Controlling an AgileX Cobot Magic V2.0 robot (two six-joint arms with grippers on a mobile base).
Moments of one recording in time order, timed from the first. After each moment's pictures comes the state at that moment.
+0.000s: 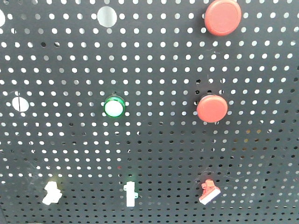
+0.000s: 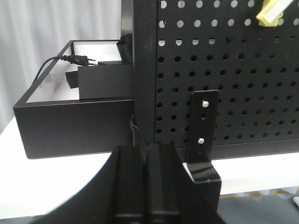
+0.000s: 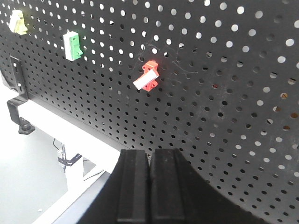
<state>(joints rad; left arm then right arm) -0.12 -0.01 0.03 -0.01 0.15 -0.01 0.34 0.27 -0.60 0.28 0.70 -0.40</state>
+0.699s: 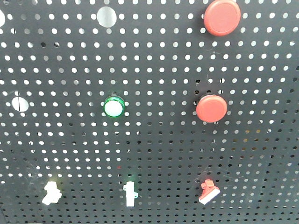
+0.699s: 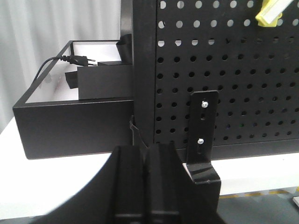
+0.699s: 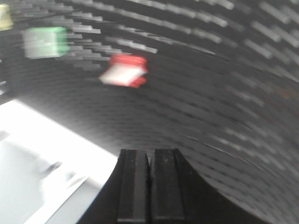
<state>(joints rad) -0.12 -0.01 0.03 -0.01 0.15 -0.01 0.22 0.24 -0.44 0.19 0.52 -0.30</state>
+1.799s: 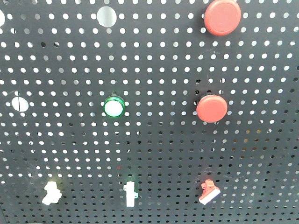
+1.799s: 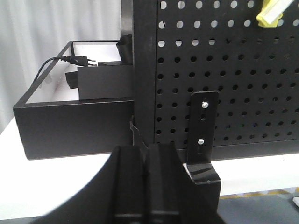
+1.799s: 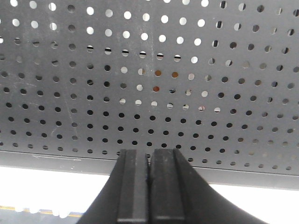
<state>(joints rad) -0.12 -0.01 0.03 -0.01 0.15 -0.01 0.00 -0.01 0.03 0.00 0.12 -0.12</state>
